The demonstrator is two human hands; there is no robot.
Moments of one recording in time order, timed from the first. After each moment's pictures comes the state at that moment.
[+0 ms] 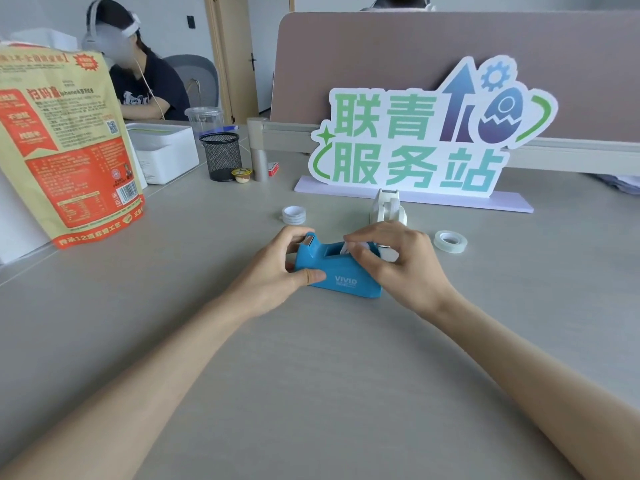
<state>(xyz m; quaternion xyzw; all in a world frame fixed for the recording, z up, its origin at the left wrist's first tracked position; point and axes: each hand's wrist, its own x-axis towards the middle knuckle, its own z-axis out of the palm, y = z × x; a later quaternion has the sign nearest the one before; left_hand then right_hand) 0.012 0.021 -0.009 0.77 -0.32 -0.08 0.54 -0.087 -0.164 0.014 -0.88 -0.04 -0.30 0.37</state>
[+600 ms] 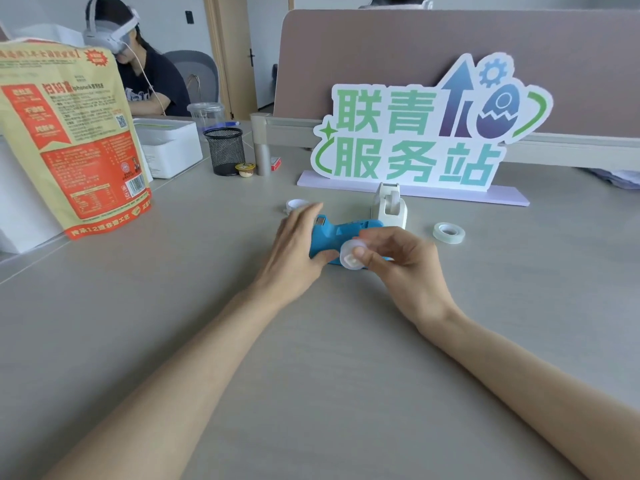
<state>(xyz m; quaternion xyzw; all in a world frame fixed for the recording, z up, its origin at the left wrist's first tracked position) 0.005 -0.002 -0.011 0.84 -0.35 0.13 0.39 -0.112 -0.140 0.007 -0.76 0.05 -0.27 0.59</state>
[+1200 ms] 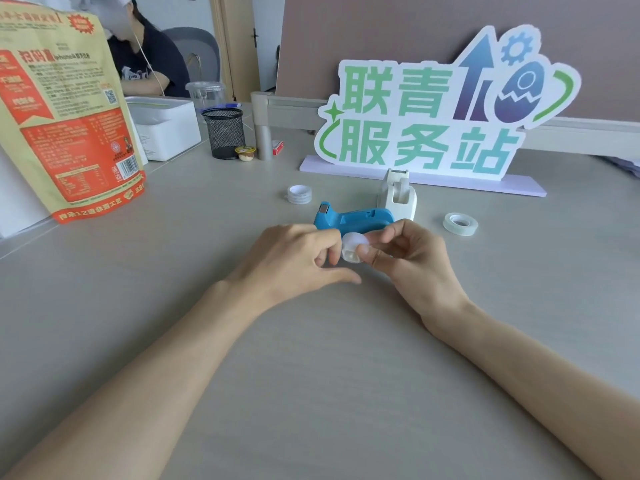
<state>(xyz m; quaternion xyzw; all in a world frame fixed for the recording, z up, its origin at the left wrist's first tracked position) -0.014 0.017 0.003 0.83 -0.45 0.19 0.26 -0.107 -0.144 0.002 -0.74 0.08 -0.22 0.64</state>
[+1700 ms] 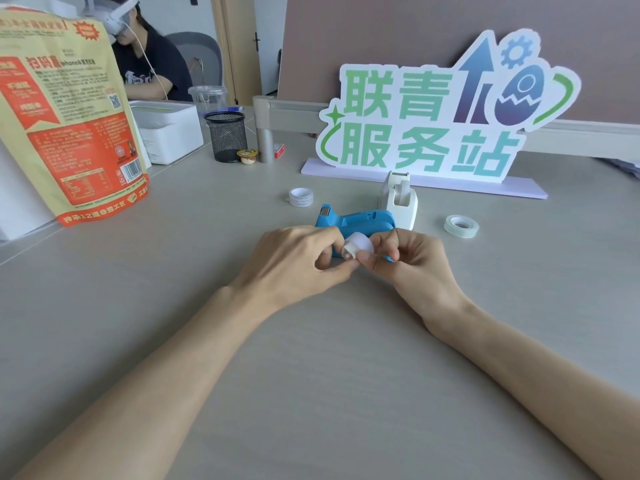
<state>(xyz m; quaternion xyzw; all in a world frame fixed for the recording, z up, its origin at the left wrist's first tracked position) -0.018 0.015 0.001 0.83 -0.43 0.23 0.27 -0.105 -0.143 0.001 -0.75 0.05 -0.21 0.63</state>
